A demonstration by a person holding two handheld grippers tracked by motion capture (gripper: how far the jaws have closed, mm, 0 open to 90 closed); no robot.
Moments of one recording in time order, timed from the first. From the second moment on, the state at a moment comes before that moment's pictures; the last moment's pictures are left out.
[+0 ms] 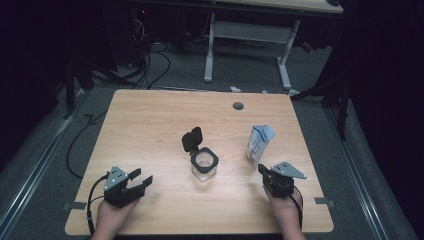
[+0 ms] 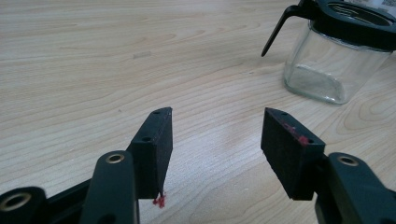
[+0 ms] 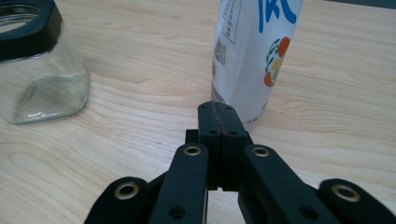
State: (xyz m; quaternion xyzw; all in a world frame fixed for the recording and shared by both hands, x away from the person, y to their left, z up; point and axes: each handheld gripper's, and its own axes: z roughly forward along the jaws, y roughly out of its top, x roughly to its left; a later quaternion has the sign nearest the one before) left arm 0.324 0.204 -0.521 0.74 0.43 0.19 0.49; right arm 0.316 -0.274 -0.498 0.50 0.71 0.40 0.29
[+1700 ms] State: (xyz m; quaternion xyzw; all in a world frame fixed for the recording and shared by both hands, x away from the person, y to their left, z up) left arm 0.324 0.209 -0.520 0.73 0.43 0.19 0.49; right arm 0.365 -0.259 -0.478 0.54 0.68 0.38 0.32
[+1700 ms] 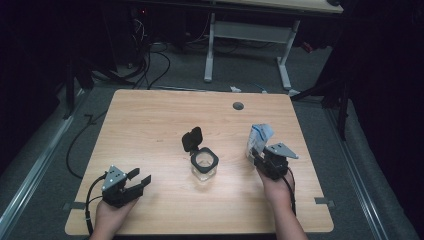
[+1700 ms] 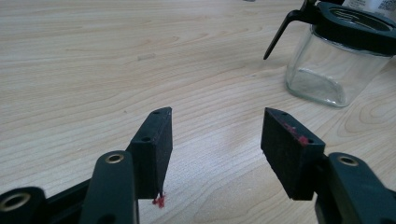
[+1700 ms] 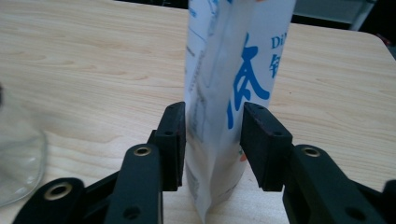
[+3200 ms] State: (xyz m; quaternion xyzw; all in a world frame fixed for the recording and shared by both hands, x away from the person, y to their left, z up) left arm 0.325 0.211 -0.521 0.73 0.43 0.18 0.49; right arm 0.367 -0.264 -0.485 0.52 0.67 0.40 0.34
